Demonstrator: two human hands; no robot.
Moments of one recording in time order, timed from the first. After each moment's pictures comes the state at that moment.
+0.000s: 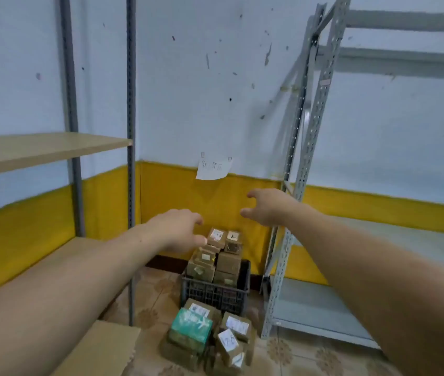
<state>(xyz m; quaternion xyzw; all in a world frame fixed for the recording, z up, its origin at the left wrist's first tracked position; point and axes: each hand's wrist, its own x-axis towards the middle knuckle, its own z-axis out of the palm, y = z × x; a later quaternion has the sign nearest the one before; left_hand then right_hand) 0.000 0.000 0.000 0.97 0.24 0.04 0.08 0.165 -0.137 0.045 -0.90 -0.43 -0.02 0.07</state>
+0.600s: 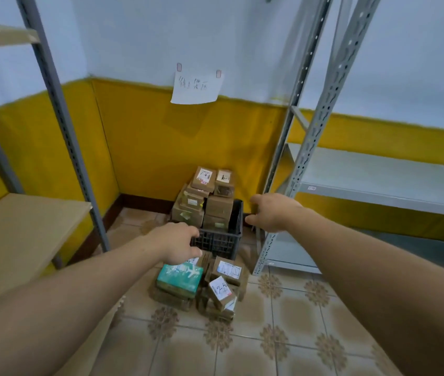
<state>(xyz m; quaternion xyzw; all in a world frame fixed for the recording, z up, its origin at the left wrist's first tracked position) 0.186 0.126 -0.179 0.95 0.20 -0.17 0.15 0.351 -0.031 -0.123 -0.91 -0.40 0.12 -0.07</state>
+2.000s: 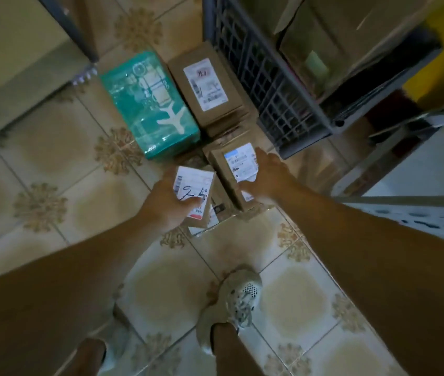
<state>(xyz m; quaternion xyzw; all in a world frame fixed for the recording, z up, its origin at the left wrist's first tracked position) 0.475 0.110 -0.804 0.50 0.69 -0.01 0.53 0.703 0.131 -0.818 -0.72 -0.54 0.41 -0.14</state>
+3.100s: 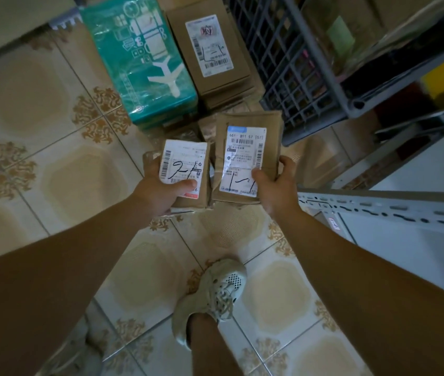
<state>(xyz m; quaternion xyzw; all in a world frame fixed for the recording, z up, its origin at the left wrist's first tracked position) 0.479 0.079 -0.864 0.33 0.71 0.10 0.62 0.705 0.064 -0.870 -0.81 -0.29 0.47 0.19</state>
